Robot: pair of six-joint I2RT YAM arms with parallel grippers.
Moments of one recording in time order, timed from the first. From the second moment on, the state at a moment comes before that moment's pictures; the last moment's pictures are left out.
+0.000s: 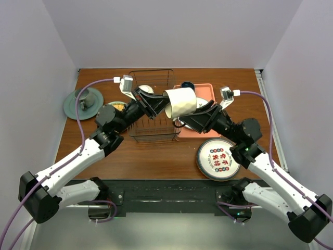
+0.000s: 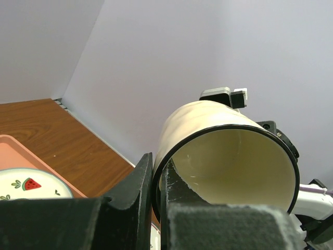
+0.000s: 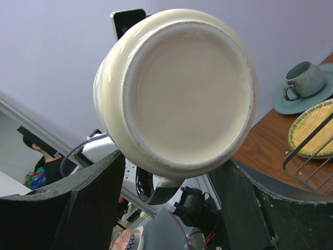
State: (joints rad) left arm -0.69 1.08 0.89 0.56 0.26 -0.72; right arm 0.61 0.86 0.72 0.54 -0.47 1.05
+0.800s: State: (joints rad) left arm -0.69 1.11 0.88 0.60 0.23 -0.70; right arm 0.61 0.92 0.72 0.53 -0.53 1.05
